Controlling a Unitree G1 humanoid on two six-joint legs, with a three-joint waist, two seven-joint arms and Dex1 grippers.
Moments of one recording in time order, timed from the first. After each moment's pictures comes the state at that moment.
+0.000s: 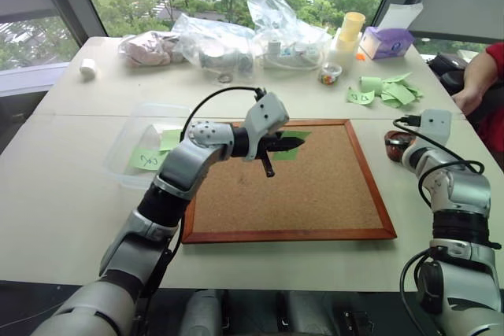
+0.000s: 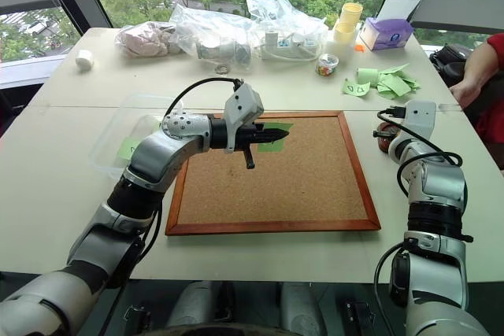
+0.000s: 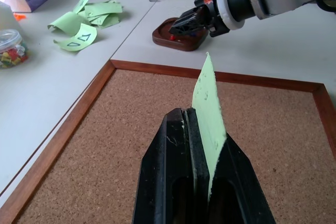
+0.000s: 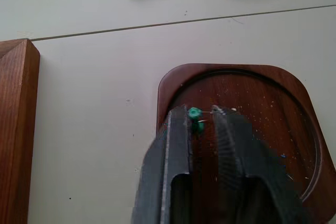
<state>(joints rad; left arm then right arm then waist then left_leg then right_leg) -0.78 0.25 -0.31 0.02 -0.23 0.58 -0.86 -0.56 -0.54 -0.35 0.31 0.21 0.76 0.10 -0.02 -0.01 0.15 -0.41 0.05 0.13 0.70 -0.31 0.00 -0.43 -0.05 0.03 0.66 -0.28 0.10</state>
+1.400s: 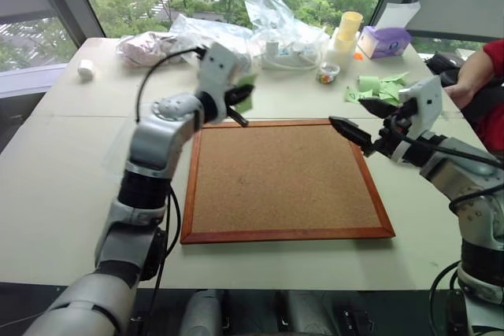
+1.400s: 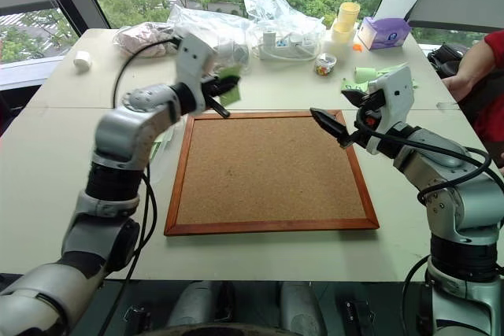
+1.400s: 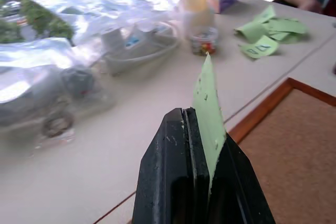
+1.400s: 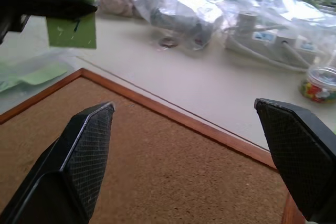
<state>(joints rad) -0.88 0.34 0.00 -0.03 -0.20 0.87 -0.44 -0.38 -0.70 -0.26 -0.42 0.64 0.82 0.61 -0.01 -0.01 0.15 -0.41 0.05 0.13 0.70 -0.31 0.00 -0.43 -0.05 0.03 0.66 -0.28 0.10</state>
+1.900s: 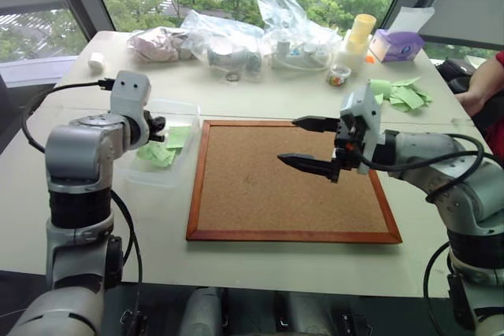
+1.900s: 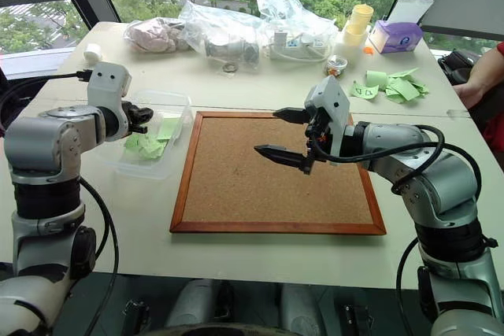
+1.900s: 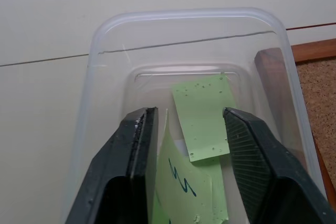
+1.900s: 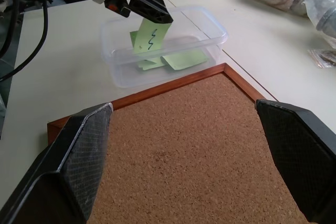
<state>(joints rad) -0.73 0.51 0.17 -0.24 -0.16 1.47 -0.28 -0.52 -0.72 -0.01 -0.42 0.70 0.82 0.80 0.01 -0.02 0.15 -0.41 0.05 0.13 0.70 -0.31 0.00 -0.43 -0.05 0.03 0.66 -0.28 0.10</state>
